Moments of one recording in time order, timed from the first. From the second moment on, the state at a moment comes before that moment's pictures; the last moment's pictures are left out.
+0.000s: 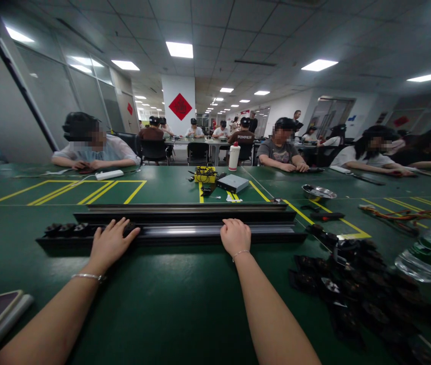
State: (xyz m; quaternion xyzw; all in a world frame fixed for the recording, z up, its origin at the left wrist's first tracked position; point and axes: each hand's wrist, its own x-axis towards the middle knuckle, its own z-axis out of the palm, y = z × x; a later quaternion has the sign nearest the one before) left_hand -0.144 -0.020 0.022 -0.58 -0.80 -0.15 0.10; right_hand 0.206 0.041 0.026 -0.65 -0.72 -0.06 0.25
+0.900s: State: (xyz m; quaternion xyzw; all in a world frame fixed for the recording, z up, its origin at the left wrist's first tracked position) left_hand -0.133 -0.023 0.028 -0.63 -0.77 -0.09 0.10; right_hand 0.206 0.043 0.024 -0.65 -0.72 -0.06 0.24
